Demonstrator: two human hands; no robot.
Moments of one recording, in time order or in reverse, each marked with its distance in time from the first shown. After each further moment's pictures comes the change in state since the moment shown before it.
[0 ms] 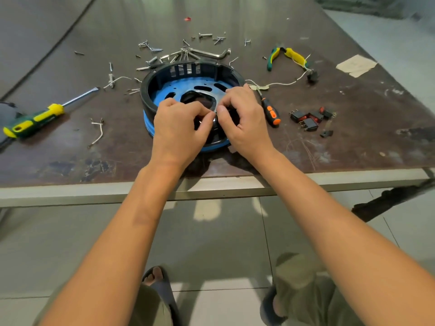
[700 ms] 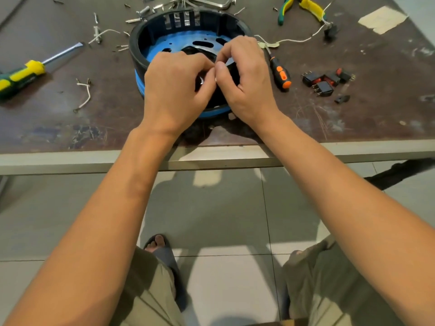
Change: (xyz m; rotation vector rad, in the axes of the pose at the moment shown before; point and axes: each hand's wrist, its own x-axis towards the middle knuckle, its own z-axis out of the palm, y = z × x) left_hand 0.005 -0.004 0.001 0.042 -0.049 0.106; right_hand 0.003 -0.004 0.008 -0.019 0.029 -0.047
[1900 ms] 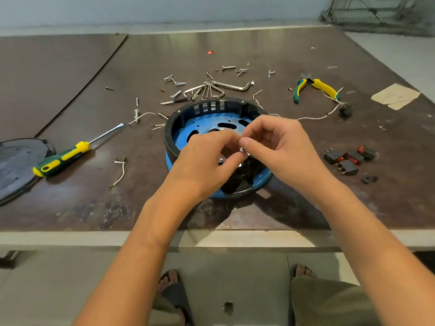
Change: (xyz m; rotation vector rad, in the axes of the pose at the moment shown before) left_hand 0.037 -0.007 -0.017 -0.310 -0.289 -0.111; right_hand 0.042 -0.013 -0.042 0.429 -0.294 0.292
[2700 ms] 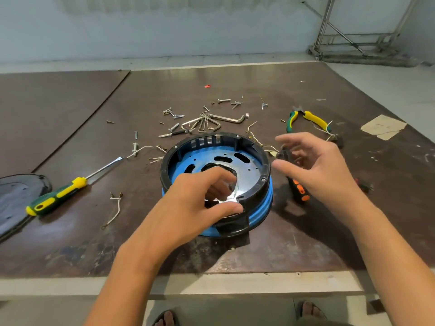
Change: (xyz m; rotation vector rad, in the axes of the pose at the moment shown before) left_hand -0.012 -0.010 -0.017 -0.119 -0.118 -0.008; right_hand 0.005 0.030 -0.062 -0.184 0.174 0.090
